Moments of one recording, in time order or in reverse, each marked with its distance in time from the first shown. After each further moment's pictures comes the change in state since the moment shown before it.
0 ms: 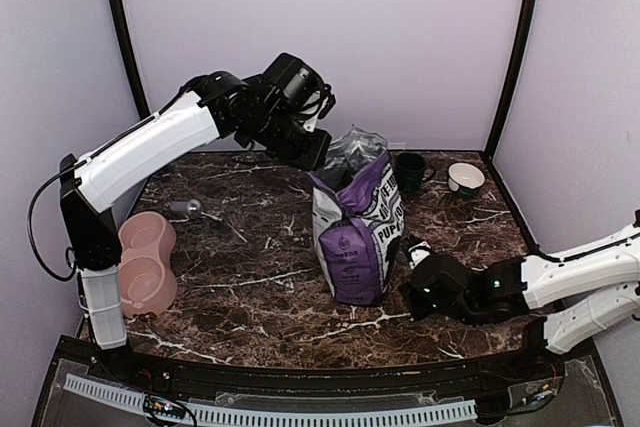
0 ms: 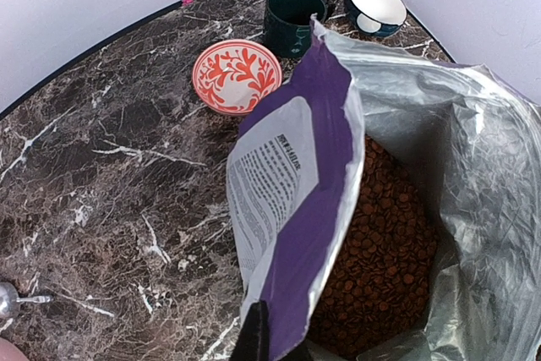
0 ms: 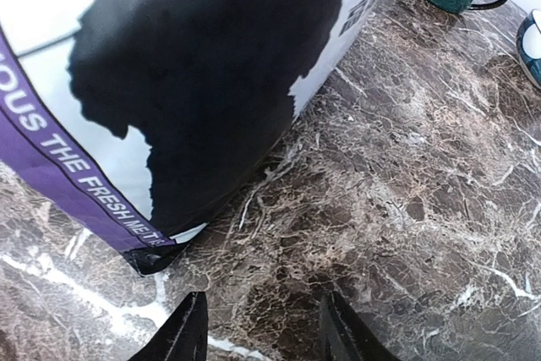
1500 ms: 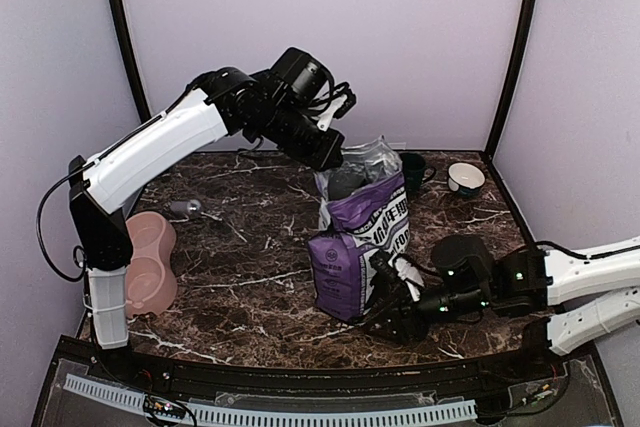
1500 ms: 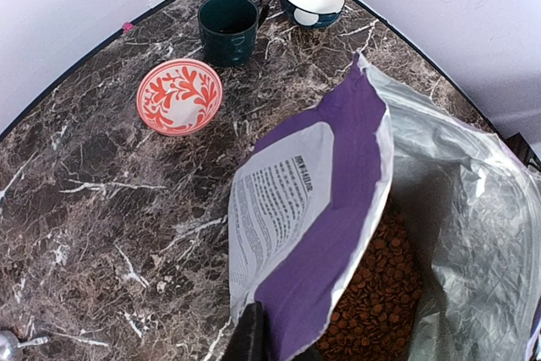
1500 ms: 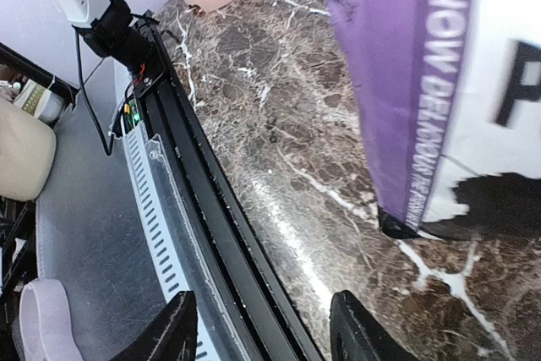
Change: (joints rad) left arm -0.018 0.058 0.111 -0.013 0.102 0.123; right arm -0.024 -0.204 0.035 0.070 -0.801 -0.056
